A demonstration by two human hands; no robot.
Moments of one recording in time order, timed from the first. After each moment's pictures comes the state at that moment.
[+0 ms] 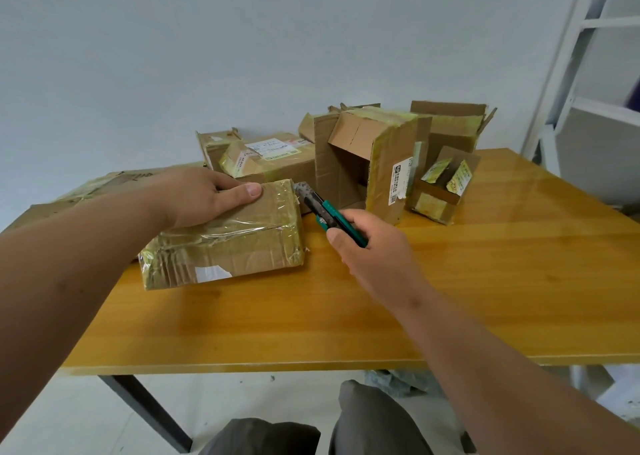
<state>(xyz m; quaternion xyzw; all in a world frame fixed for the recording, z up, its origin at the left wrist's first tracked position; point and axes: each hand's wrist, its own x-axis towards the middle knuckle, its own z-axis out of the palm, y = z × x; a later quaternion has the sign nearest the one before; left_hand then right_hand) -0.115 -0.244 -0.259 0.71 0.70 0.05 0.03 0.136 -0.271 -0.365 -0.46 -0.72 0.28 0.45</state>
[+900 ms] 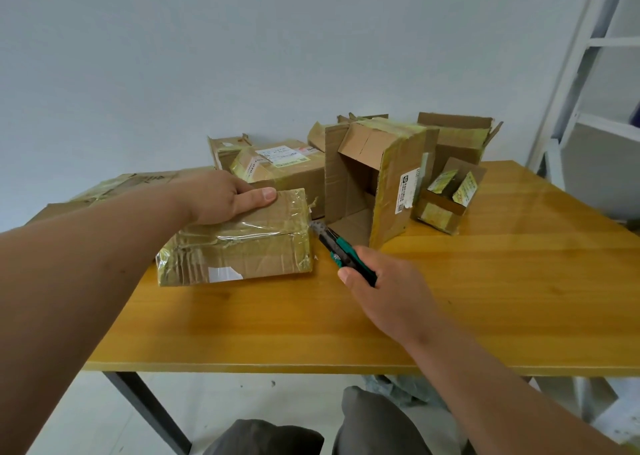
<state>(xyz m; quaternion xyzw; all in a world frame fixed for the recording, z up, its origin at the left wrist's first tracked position) -0.109 -0.245 -0.251 0.74 0.67 0.01 0.04 0.144 -0.286 -0.388 -0.50 -0.78 0.15 0.35</state>
